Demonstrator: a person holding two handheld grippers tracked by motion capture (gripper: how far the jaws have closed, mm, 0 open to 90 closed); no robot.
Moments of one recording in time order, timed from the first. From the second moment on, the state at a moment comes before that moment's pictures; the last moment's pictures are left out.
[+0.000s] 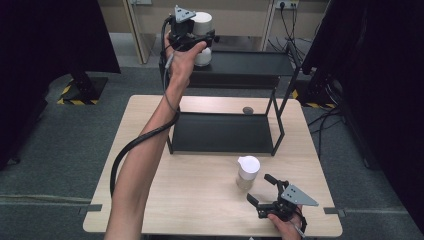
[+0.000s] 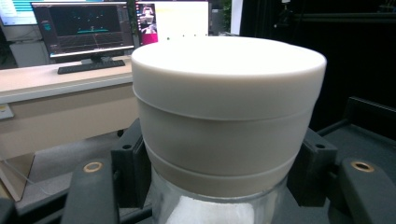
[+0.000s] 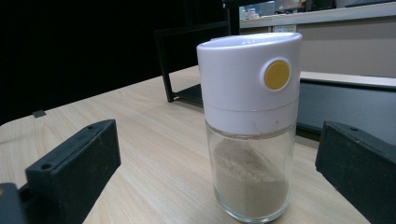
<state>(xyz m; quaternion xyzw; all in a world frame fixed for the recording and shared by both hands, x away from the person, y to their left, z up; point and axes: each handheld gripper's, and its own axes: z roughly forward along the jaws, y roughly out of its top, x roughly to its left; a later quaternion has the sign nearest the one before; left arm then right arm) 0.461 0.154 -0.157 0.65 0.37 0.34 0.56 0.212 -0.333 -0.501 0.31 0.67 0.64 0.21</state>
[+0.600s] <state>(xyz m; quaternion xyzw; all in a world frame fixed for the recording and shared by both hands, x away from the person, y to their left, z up) 0.462 0.158 -0.165 0.65 0.38 0.34 0.57 0.211 -0.333 -0.501 0.31 0.67 0.64 0.20</state>
